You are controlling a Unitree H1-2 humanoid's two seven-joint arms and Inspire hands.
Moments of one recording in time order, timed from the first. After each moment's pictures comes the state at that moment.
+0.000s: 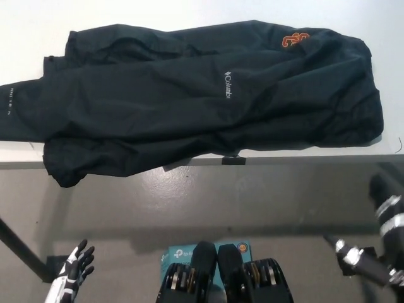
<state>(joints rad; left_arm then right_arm) 0.27 0.15 0.04 -0.17 0.01 -0.02 -0.06 0.08 -0.12 -0.05 -0.27 0.04 -0.24 0.03</state>
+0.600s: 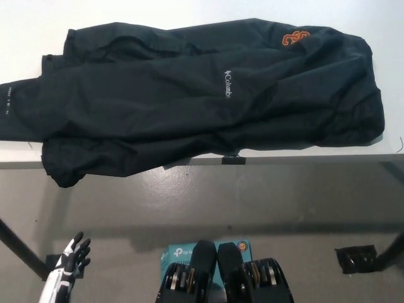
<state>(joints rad) 0.23 0.15 0.06 -0.17 0.01 -0.01 -0.06 -0.44 -0.39 -0.27 -0.25 0.33 0.15 0.00</state>
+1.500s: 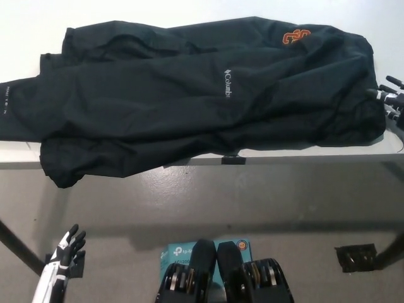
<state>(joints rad) 0.21 0.16 0.08 -0.19 0.02 -0.01 -0.06 -0.93 -0.47 -0.17 1.07 0.45 0.41 0.31</state>
